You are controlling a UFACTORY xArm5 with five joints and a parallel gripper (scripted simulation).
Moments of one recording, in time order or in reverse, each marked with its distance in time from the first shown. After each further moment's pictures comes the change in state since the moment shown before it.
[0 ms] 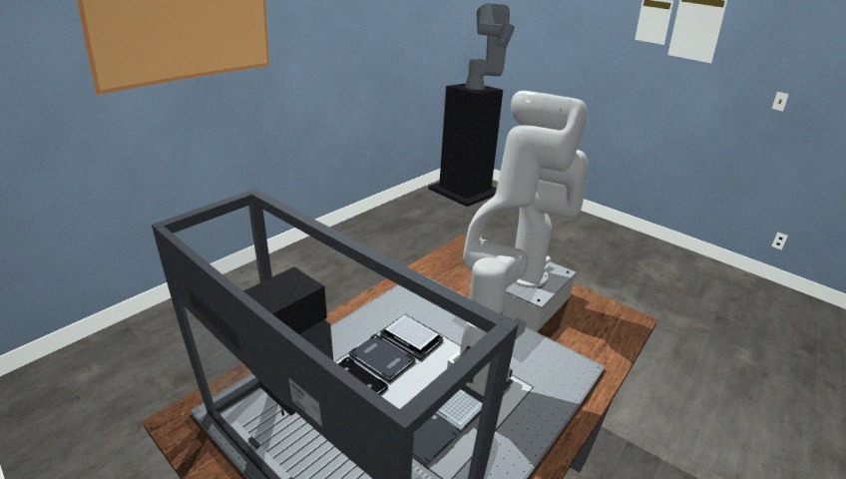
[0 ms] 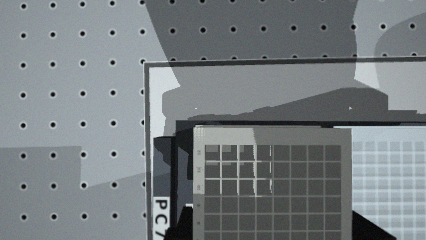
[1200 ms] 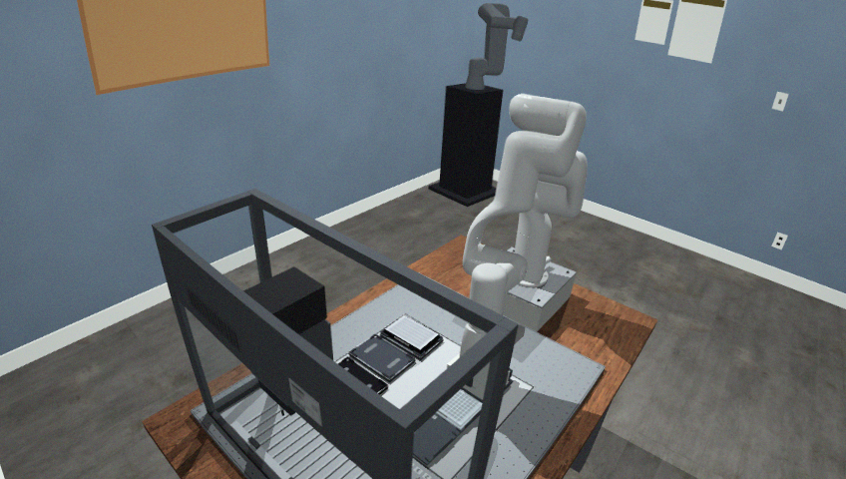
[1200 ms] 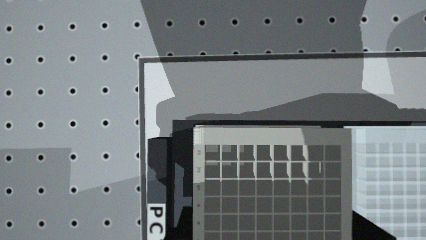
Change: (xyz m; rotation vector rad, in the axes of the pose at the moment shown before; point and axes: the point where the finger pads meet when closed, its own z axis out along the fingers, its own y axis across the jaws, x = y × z) arm 0.000 0.000 0.013 0.000 0.000 0.000
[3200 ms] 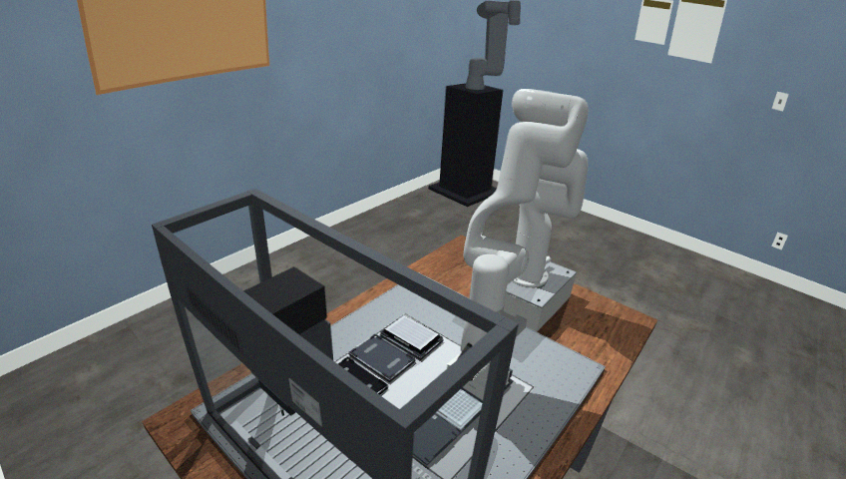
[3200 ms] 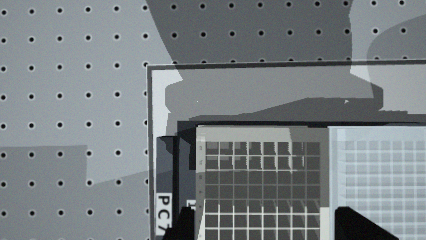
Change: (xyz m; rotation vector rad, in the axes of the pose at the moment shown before) arm 0.001 0.000 -0.022 0.000 0.000 0.000
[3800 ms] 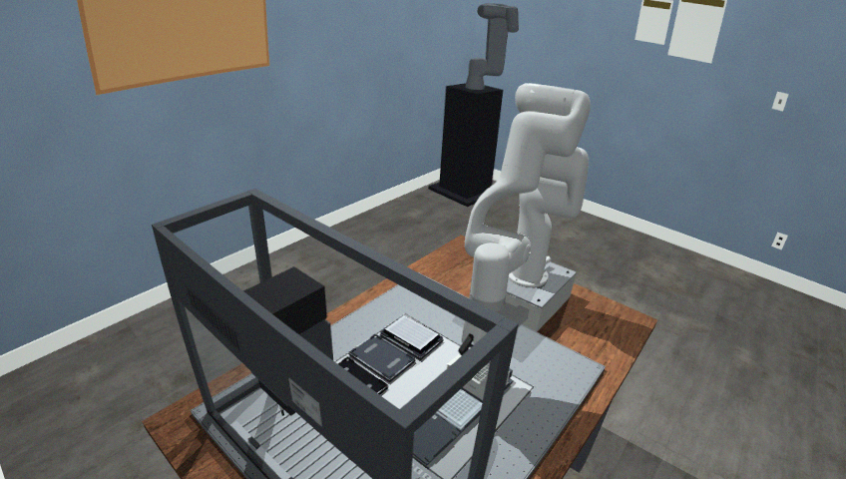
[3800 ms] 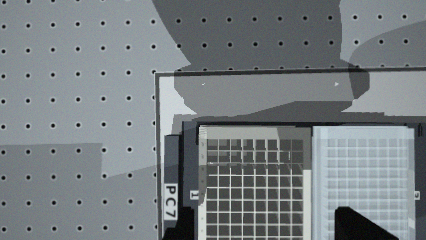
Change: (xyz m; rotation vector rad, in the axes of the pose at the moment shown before) arm 0.001 0.000 -0.027 0.000 0.000 0.000
